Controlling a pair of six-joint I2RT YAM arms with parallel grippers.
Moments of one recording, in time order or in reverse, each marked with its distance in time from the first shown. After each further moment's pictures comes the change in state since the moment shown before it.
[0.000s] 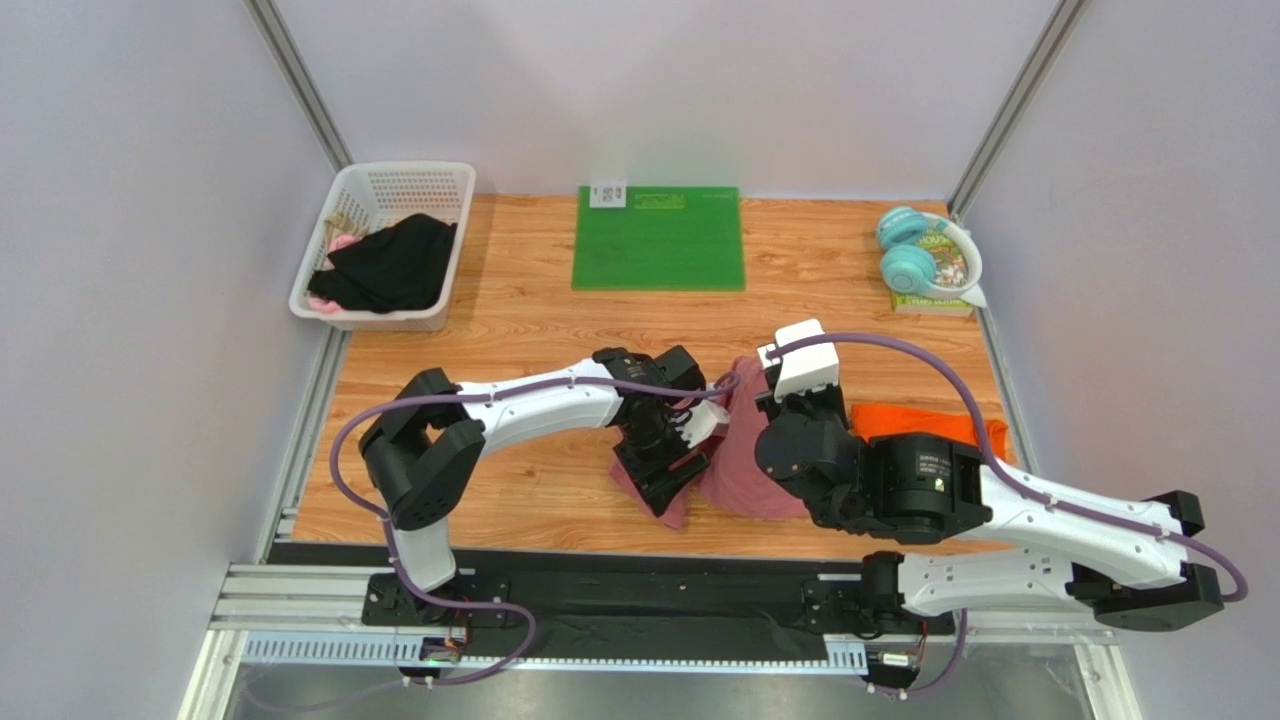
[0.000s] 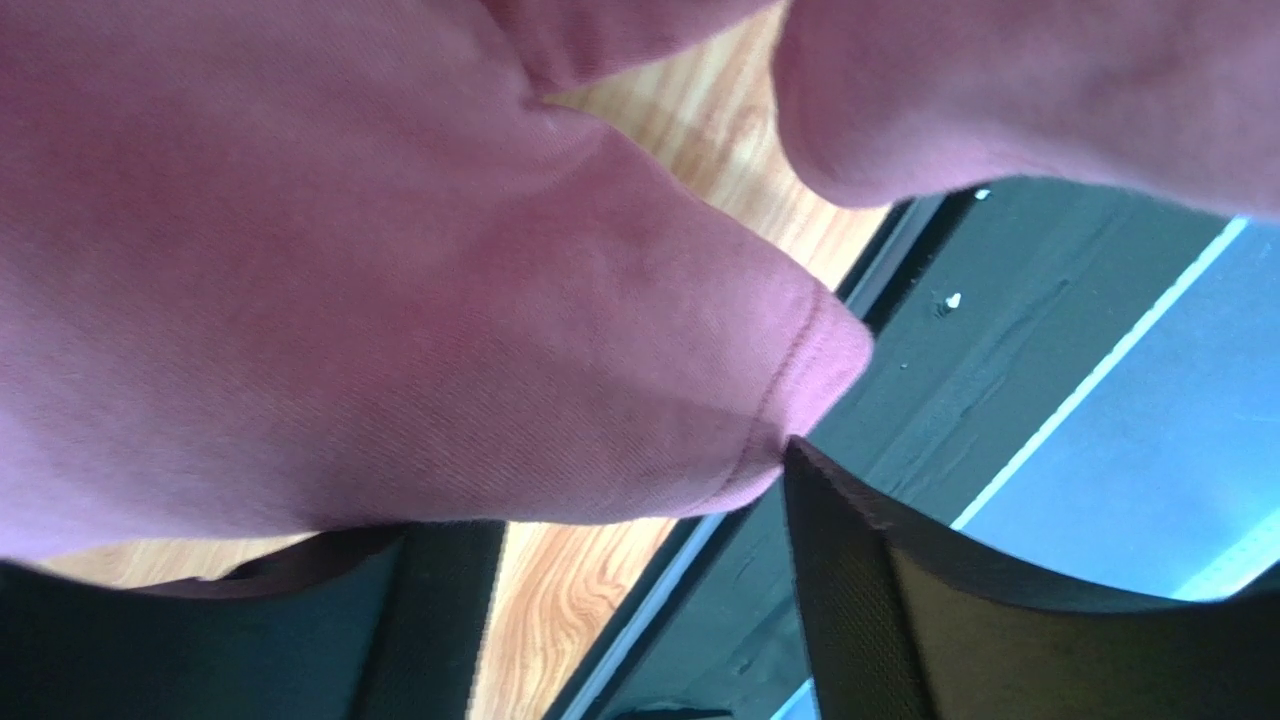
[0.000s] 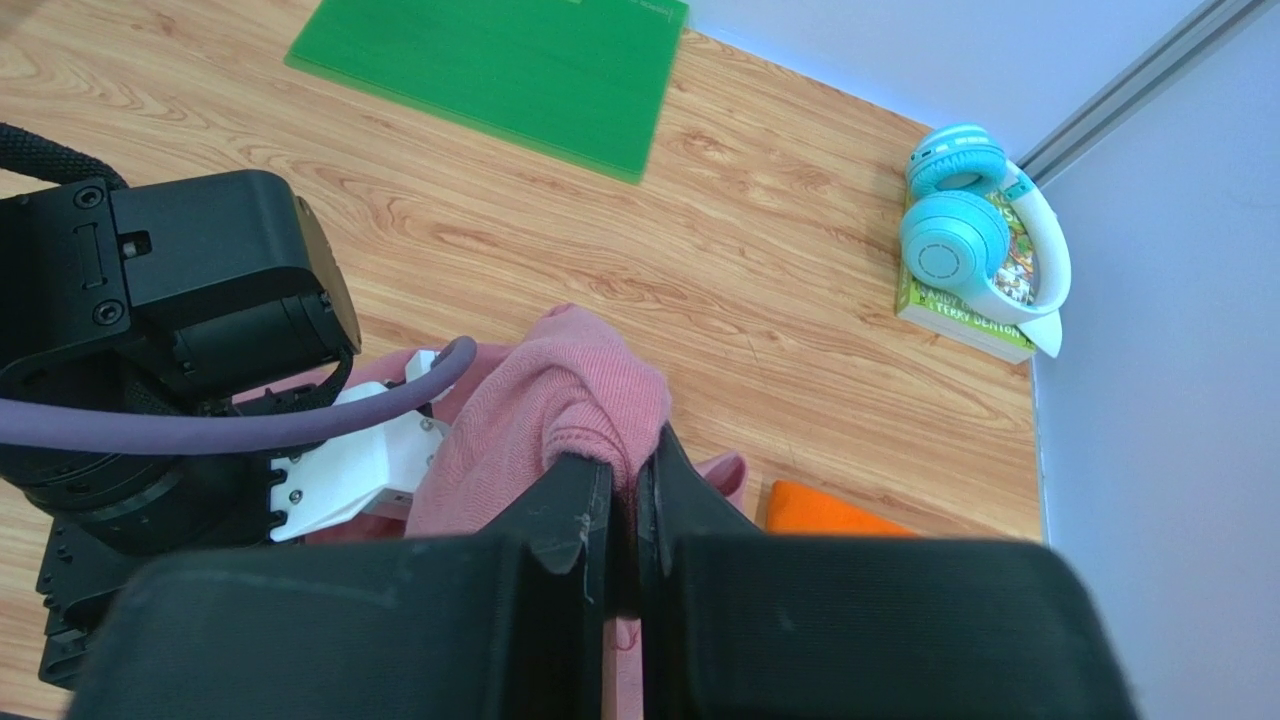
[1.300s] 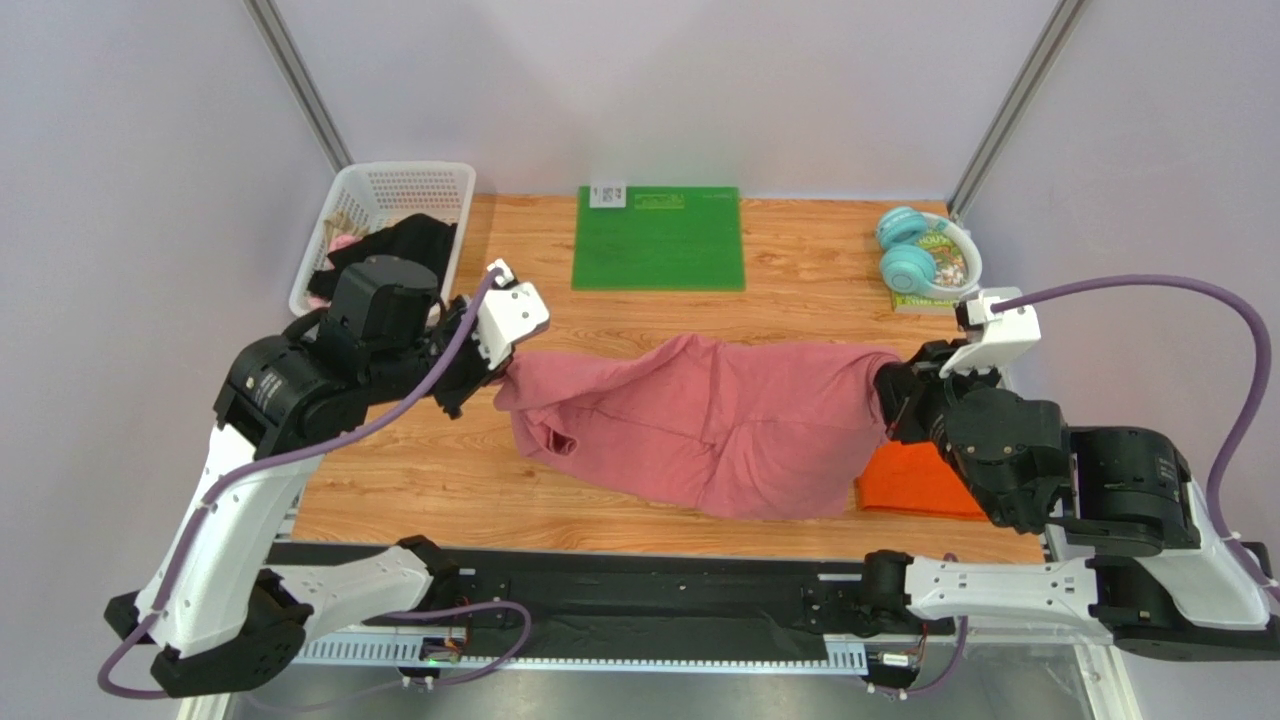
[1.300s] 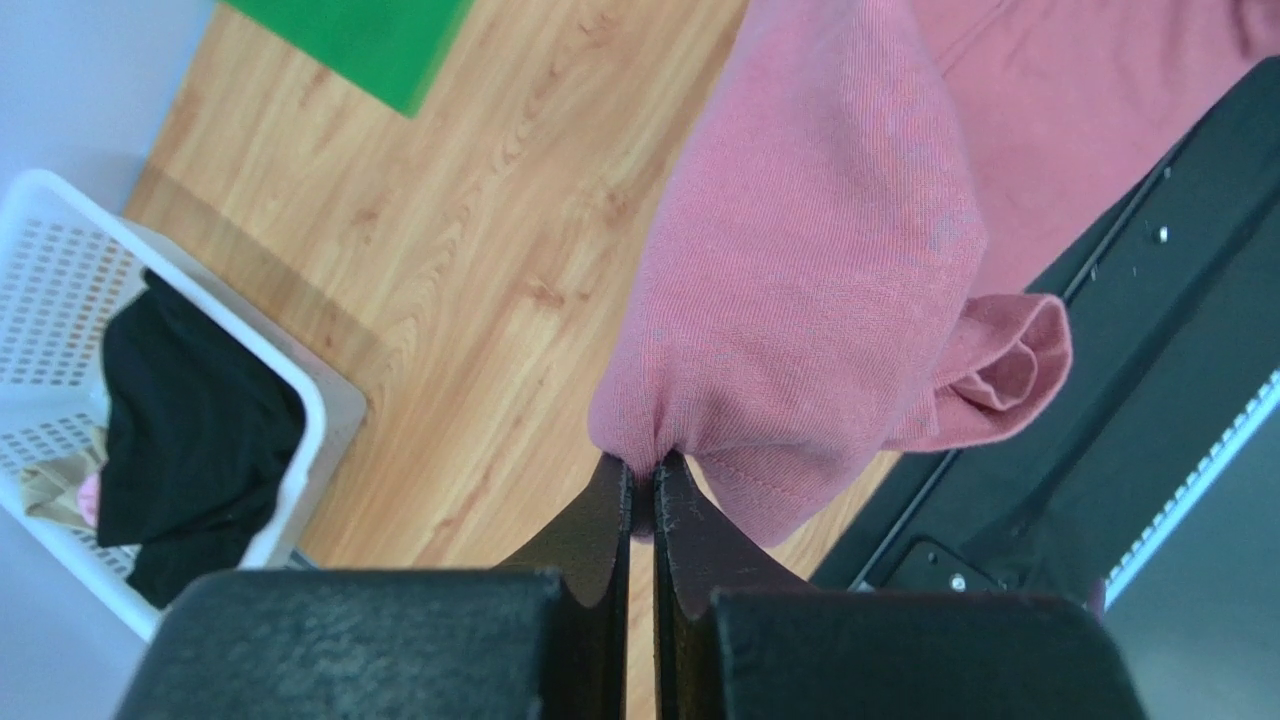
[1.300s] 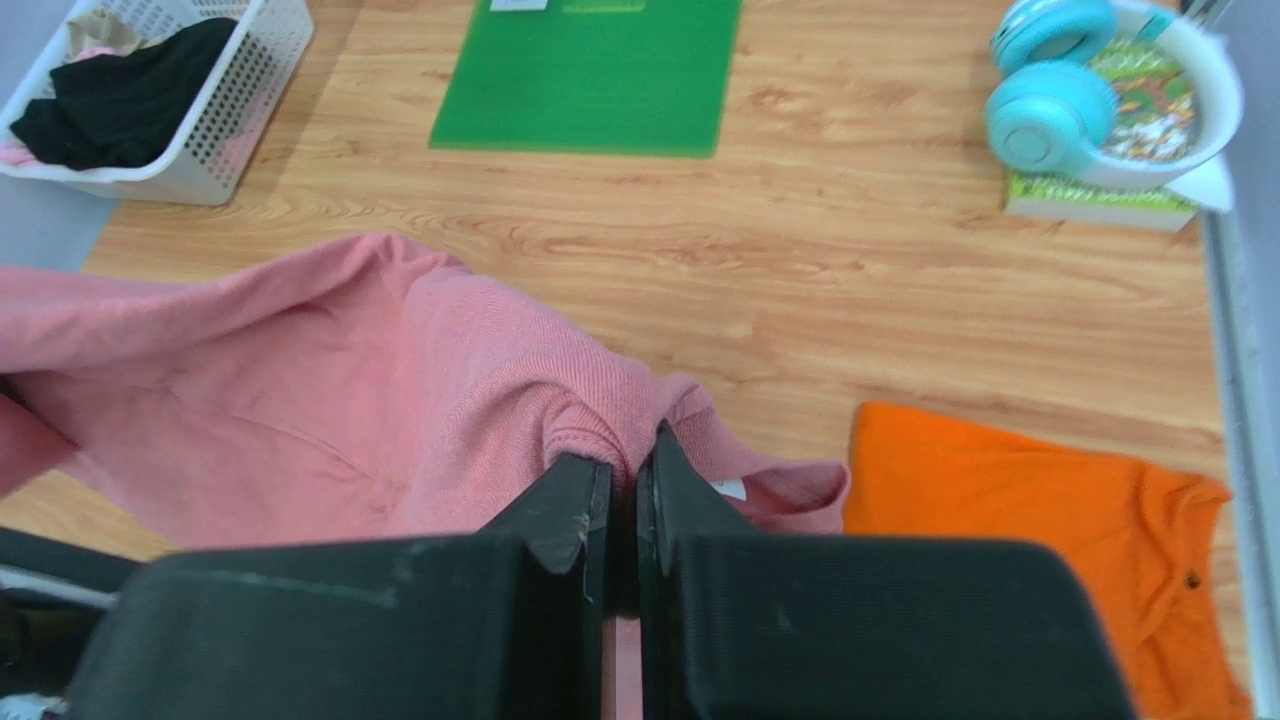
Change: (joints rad) left arm 0.324 -0.725 0.431 -0.476 -0.239 0.360; right arm -0.075 -0.166 0.331 -0.384 -0.166 0.269
